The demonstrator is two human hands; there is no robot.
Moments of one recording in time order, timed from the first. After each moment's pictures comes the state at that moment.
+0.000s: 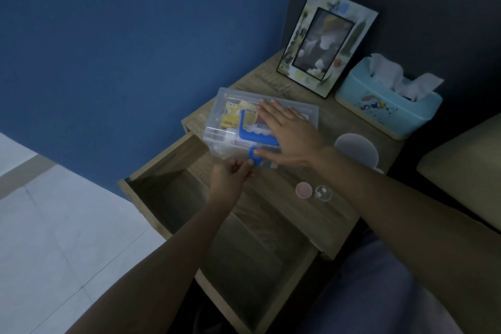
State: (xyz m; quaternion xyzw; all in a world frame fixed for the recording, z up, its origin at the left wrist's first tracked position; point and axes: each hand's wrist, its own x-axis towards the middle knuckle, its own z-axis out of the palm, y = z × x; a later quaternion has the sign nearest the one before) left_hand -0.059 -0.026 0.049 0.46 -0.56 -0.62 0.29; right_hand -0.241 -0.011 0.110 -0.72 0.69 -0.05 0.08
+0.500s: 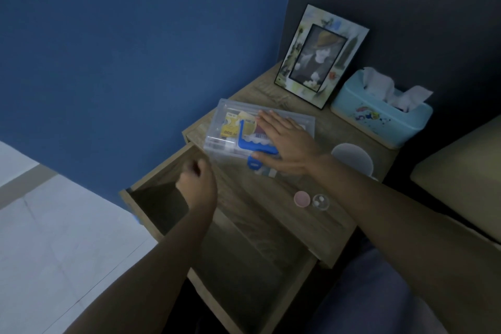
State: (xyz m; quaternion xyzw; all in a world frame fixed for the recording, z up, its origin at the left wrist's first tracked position) left_hand -0.039 -0.047 0.066 0.65 -0.48 -0.43 0.39; right_hand -0.244 -0.012 0.111 -0.71 0.69 -0.07 0.09
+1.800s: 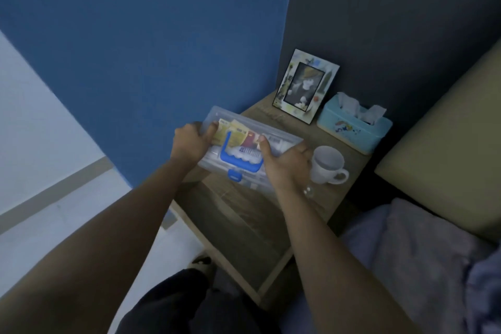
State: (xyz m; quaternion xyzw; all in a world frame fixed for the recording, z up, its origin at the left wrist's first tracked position) left_hand 0.015 -0.059 0.214 0.53 -0.77 -0.26 0.24; right_hand -0.119 0.072 0.203 -0.20 0.90 -0.37 0.10
